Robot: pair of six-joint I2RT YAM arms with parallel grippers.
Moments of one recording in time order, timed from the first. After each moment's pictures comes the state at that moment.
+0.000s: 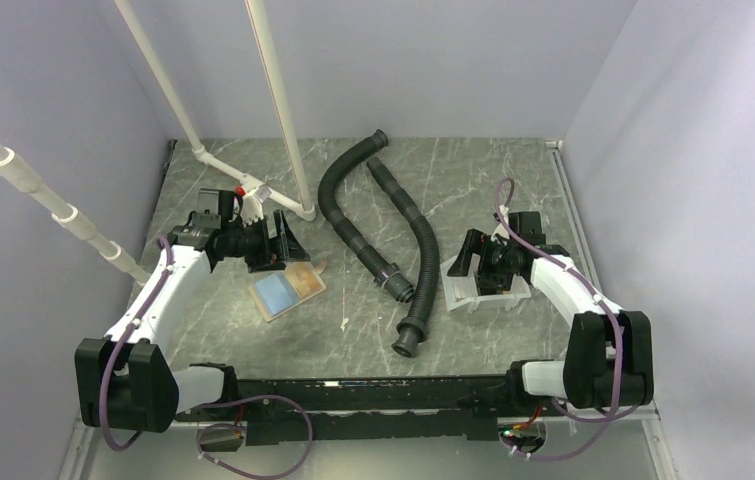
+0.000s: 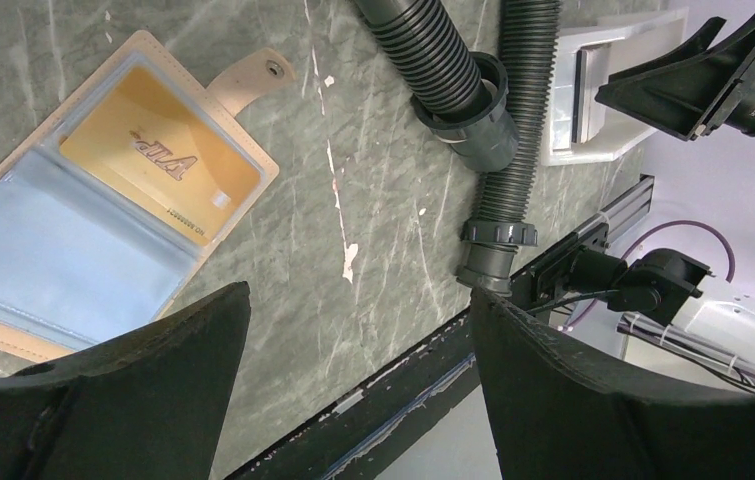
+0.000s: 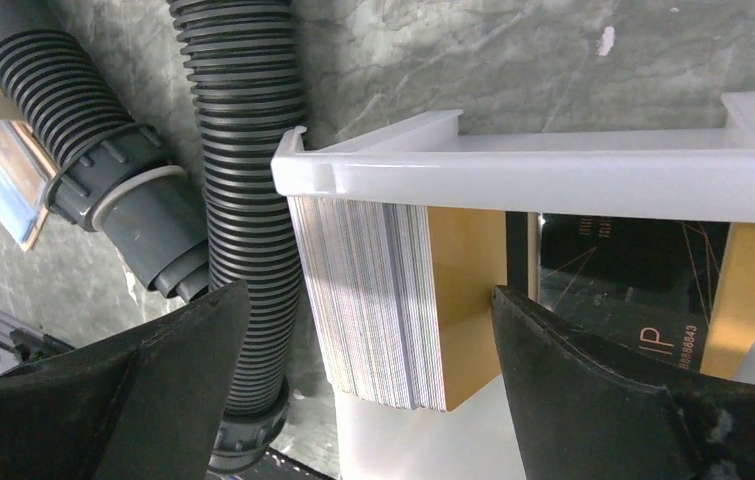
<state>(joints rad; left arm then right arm) -0.10 1.22 0.92 -0.64 0.64 -0.36 0.03 1.29 0.70 -0.44 -0.40 0.35</state>
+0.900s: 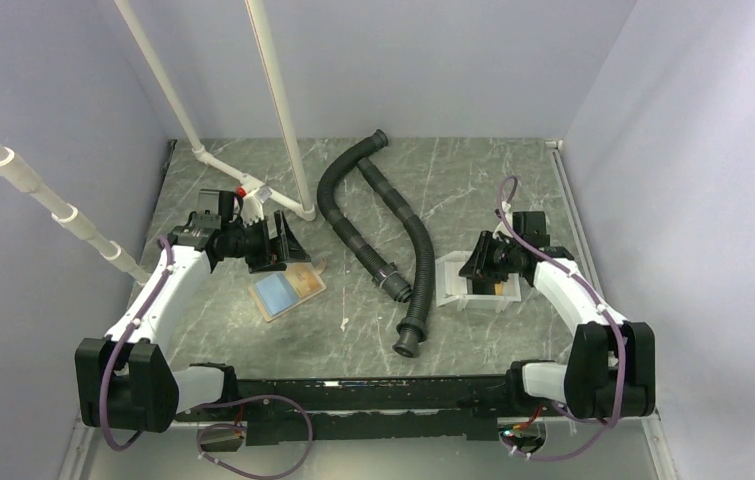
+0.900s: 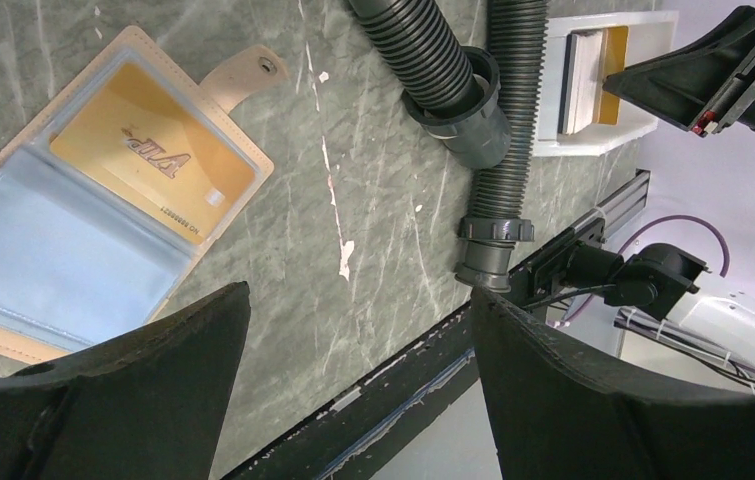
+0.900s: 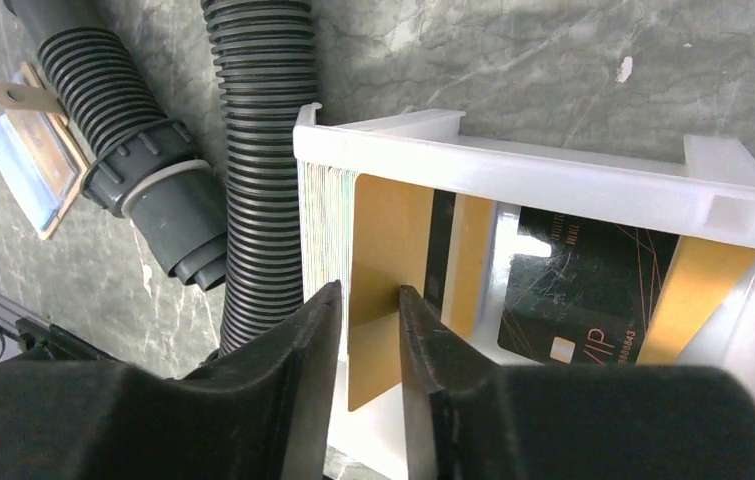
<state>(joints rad) -0.10 1.22 0.92 -0.64 0.65 -0.35 0.03 1.25 0.70 -0.43 -0.45 0.33</state>
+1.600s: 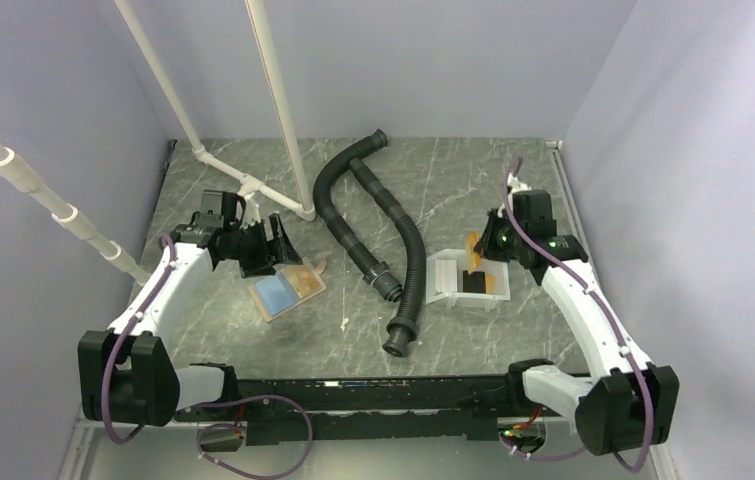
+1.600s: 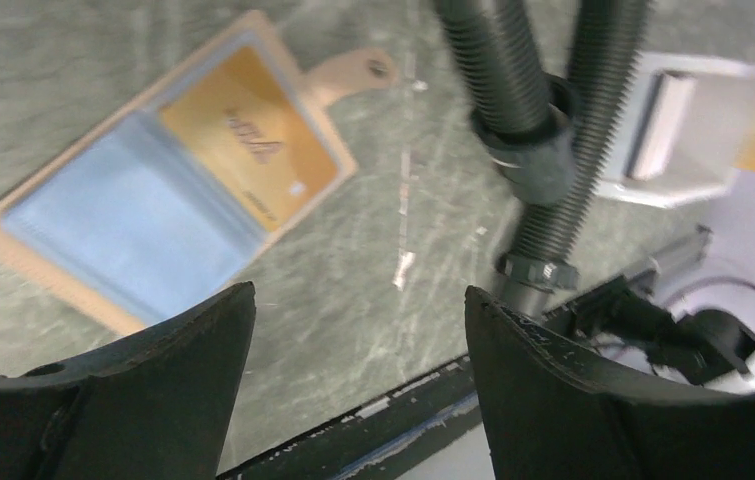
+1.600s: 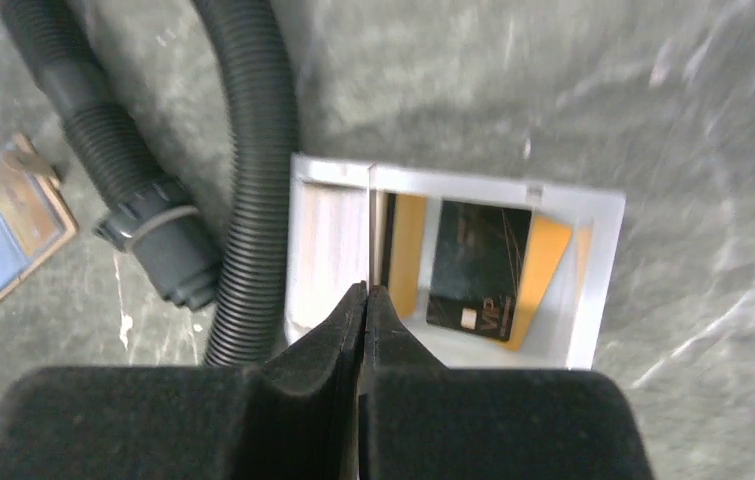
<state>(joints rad) -0.10 1.24 0.92 -0.67 0.52 -0.38 0.10 1.10 0.84 -0.59 -0.21 0.32</state>
